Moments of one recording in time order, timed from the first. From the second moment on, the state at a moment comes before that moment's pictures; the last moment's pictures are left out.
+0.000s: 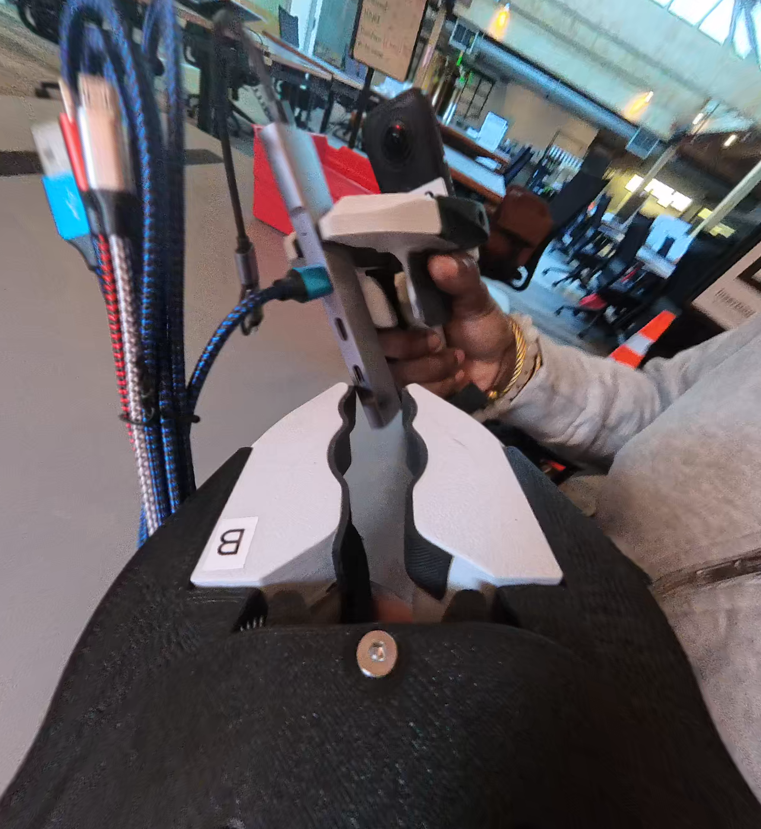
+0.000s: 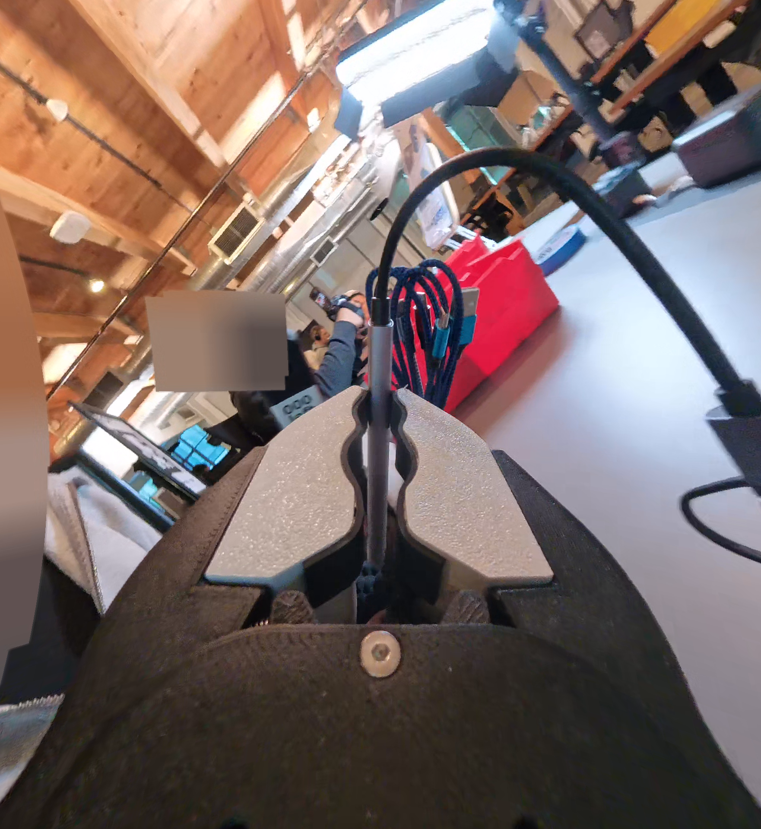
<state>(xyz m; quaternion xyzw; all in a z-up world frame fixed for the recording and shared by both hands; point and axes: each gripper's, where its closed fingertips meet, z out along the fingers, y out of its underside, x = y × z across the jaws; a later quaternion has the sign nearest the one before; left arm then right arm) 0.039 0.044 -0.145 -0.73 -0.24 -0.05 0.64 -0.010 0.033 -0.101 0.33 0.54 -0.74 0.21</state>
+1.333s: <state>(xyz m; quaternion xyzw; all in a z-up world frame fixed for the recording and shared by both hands) 0.028 -0.052 -0.135 -0.75 -0.27 0.23 0.56 -0.058 0.077 -0.220 0.58 0.59 -0.55 0.08</state>
